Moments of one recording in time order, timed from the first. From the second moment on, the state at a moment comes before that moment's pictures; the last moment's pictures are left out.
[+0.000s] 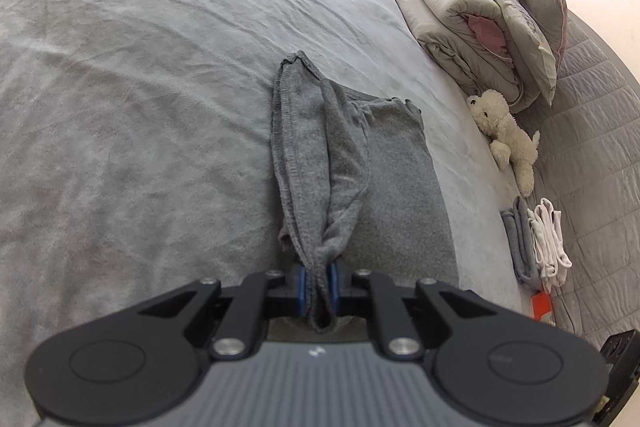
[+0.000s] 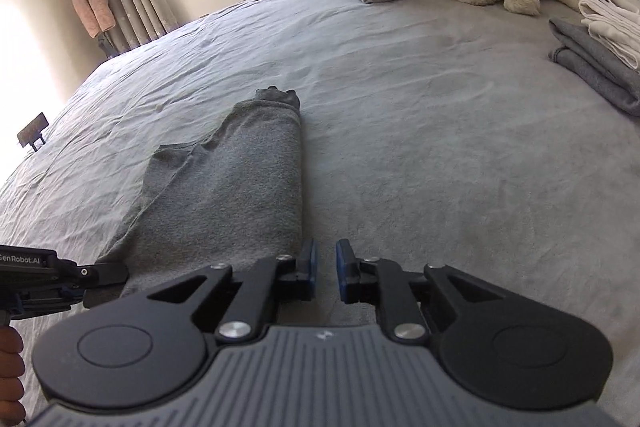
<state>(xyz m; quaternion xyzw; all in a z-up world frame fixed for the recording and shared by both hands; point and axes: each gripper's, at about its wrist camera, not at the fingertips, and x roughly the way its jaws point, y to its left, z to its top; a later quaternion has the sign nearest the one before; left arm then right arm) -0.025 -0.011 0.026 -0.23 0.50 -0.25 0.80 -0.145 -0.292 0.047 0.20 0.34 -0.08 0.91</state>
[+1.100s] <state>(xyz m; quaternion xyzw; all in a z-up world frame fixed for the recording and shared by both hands) -0.033 -0.019 0.026 -0.19 0.49 -0.25 0.81 -0.131 -0.259 0.039 0.16 0.33 -0.10 0.92</state>
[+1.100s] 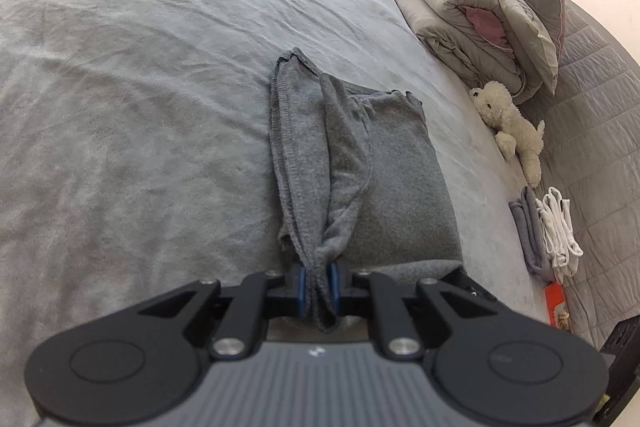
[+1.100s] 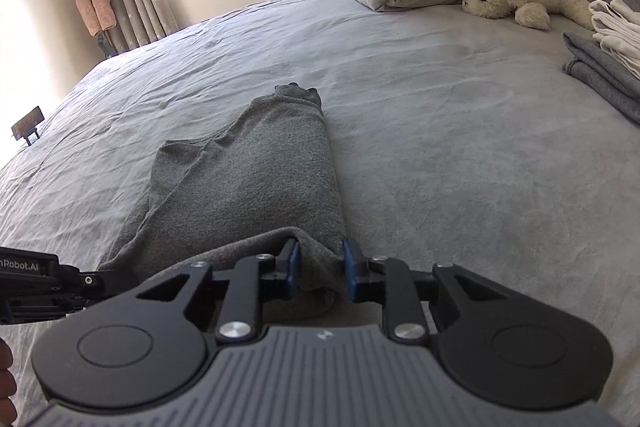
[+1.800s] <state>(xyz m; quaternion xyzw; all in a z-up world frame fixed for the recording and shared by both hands) -0.038 -0.028 0.025 -0.15 0.48 -0.25 0.83 -0.138 -0.279 0.039 0.18 0.36 -0.10 0.91</state>
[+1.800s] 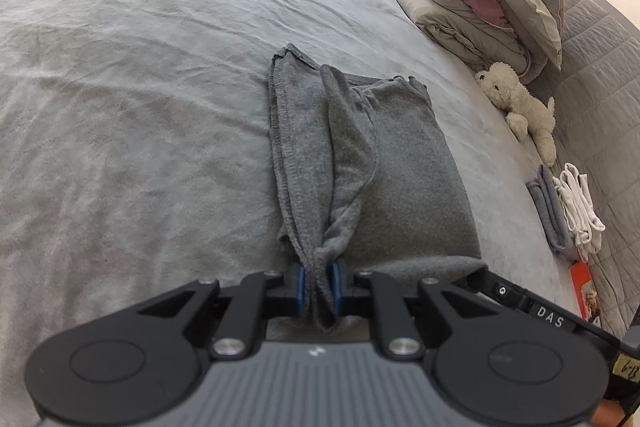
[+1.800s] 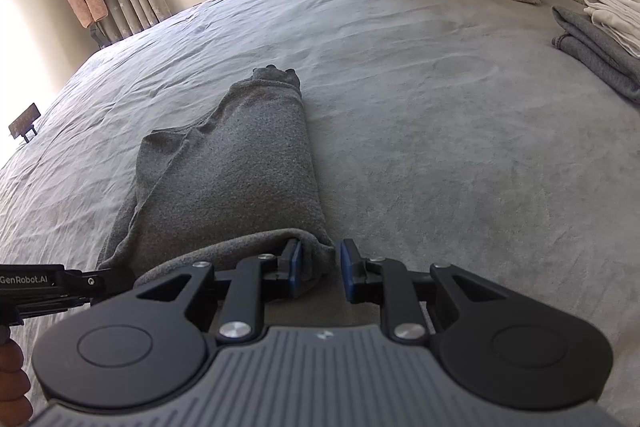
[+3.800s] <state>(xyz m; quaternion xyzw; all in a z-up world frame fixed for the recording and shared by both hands) -0.065 -0.069 0.030 0.03 0.40 -0.32 0.86 -0.135 -0.254 0.066 0.02 0.39 0.09 0.92</state>
